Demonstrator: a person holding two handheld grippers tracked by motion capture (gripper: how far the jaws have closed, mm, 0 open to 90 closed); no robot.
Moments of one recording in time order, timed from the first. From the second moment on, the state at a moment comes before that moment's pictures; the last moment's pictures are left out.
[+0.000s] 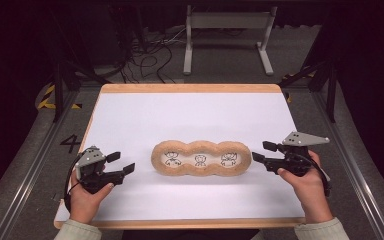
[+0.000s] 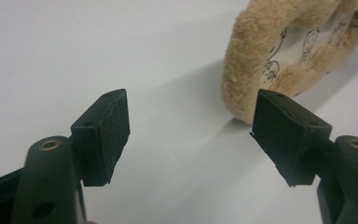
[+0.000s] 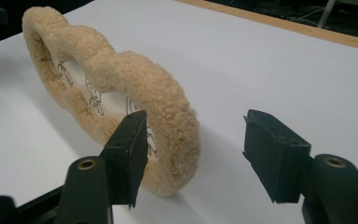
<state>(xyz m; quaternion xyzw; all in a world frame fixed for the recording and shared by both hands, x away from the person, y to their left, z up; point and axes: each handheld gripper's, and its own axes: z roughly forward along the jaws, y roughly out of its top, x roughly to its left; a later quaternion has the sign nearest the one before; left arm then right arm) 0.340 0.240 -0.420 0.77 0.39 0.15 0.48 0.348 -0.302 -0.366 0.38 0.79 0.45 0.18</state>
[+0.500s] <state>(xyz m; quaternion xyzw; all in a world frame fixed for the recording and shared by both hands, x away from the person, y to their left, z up) 0.346 0.265 -0.440 0.77 0.42 0.16 0.46 0.349 -0.328 -0.386 0.40 0.80 0.41 0.19</state>
